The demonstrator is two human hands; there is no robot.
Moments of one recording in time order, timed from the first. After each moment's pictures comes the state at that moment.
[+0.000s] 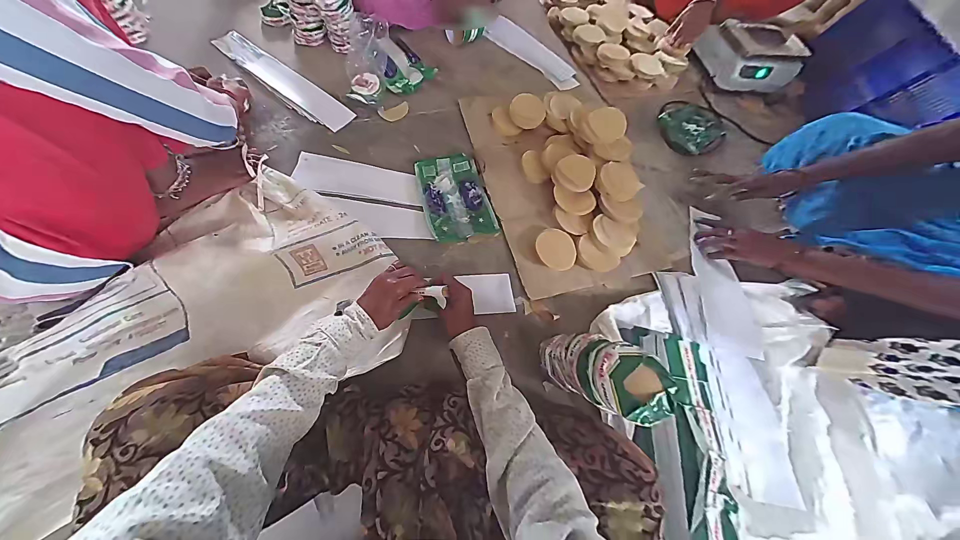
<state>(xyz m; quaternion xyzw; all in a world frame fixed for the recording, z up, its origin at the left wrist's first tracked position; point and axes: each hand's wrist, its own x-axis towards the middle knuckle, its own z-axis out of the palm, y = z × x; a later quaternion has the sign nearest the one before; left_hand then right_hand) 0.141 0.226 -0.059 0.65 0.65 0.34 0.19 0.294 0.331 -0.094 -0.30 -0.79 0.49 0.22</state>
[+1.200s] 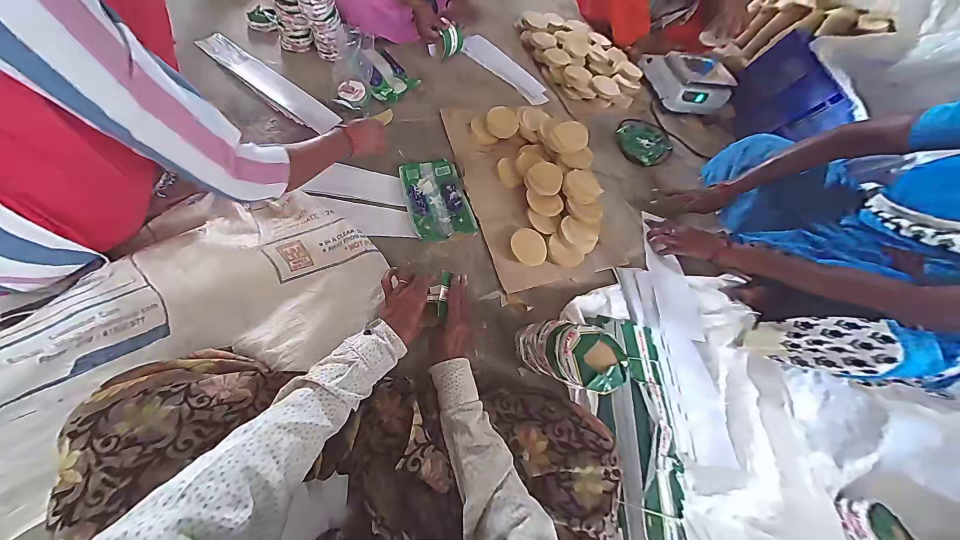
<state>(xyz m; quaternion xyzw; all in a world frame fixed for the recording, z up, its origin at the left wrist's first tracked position) 0.230 0.236 -0.031 0.54 0.79 0.25 0.18 0.334 0.274 -0.084 -0.43 -0.79 0.31 0.32</state>
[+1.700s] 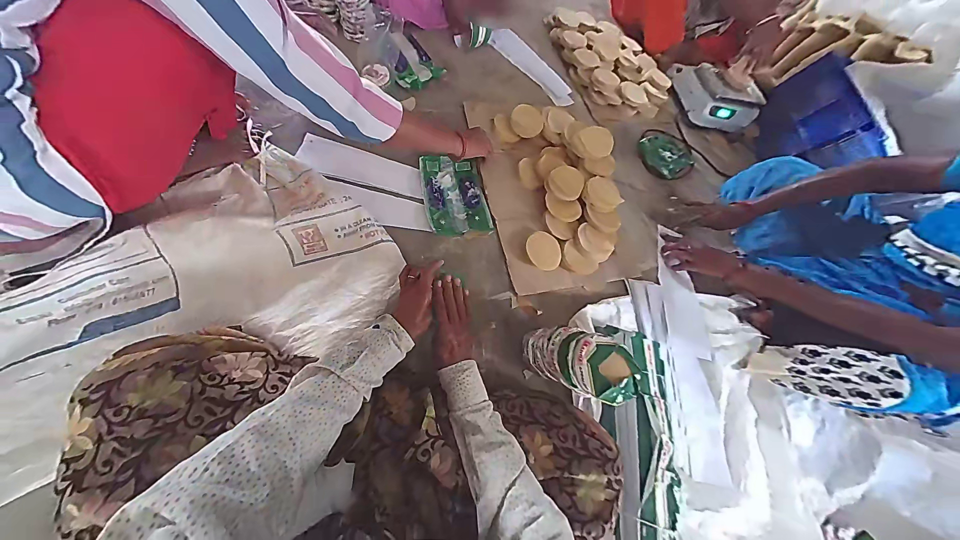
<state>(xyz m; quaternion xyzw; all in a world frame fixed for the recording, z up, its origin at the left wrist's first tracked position) 0.230 0.237 -0.061 0.40 0.73 0.50 0.23 0.338 0.269 -0.097 -0.26 -0.92 0.09 0.28</state>
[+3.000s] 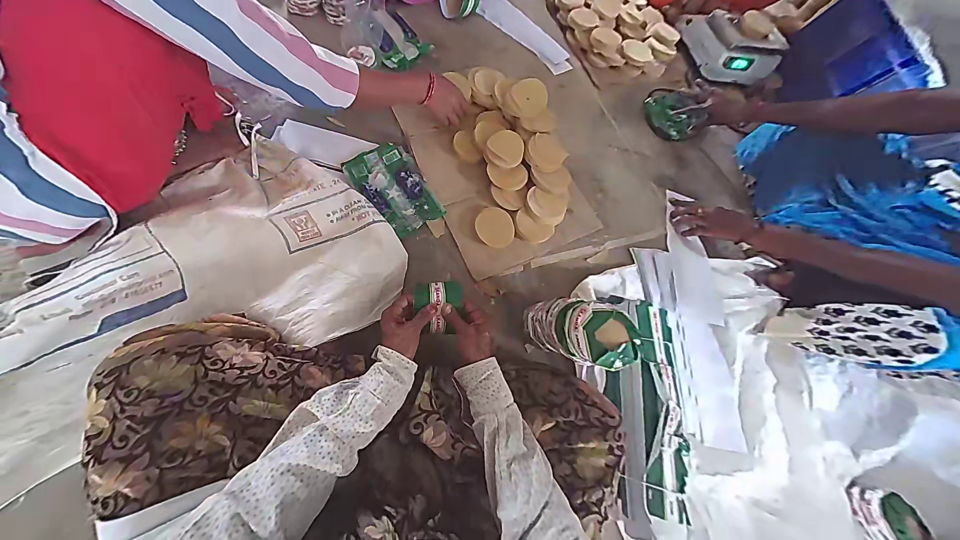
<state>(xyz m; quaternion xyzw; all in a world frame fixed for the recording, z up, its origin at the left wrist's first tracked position) 0.288 0.183 -0.065 0.10 0.63 0.69 0.34 0.384 0.259 -0.067 -0.43 -0.54 0.66 0.28</state>
